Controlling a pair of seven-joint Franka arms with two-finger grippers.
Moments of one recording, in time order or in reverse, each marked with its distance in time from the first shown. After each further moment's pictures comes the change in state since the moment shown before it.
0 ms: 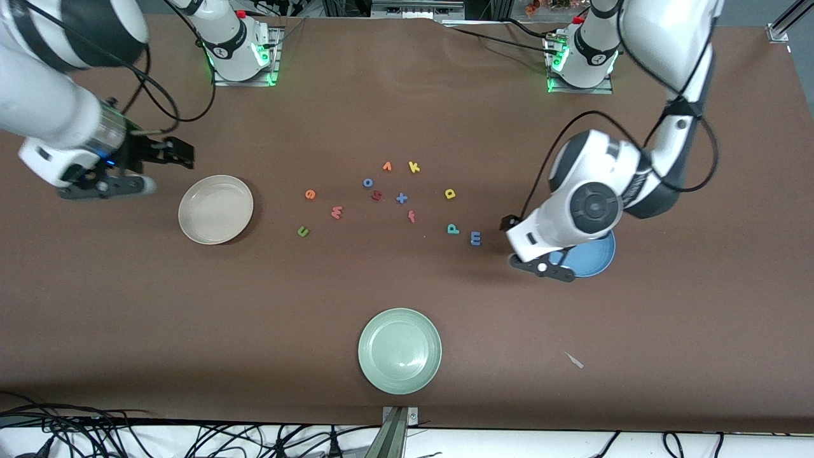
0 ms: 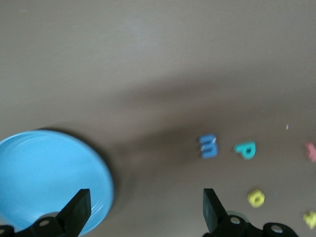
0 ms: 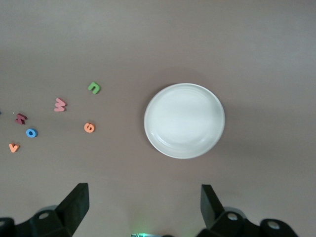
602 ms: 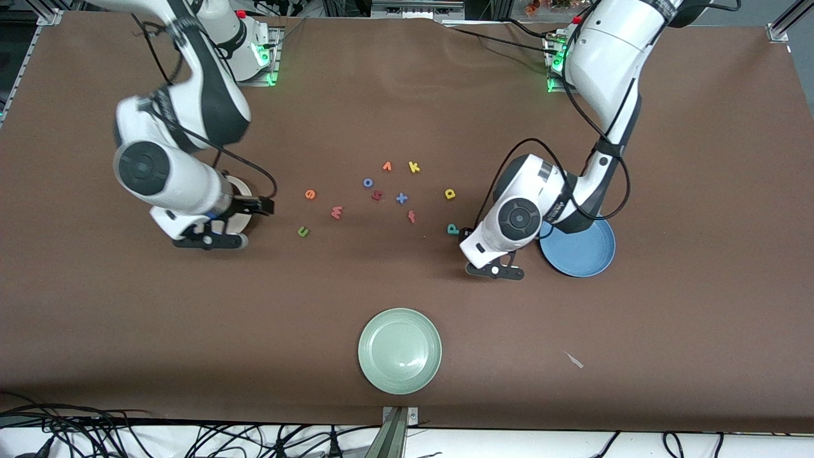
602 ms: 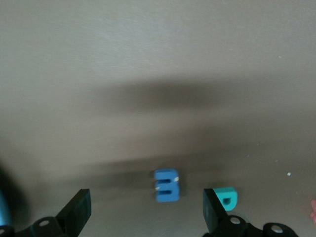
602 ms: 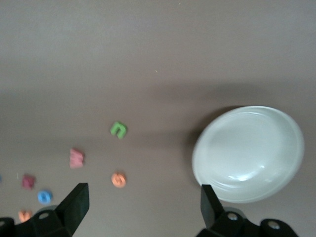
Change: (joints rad) left arm -0.098 0.139 -0.002 -0.032 0.000 0.188 -0.229; right arm 0.134 0.261 0.001 -0.050 -0.003 0.326 0.363
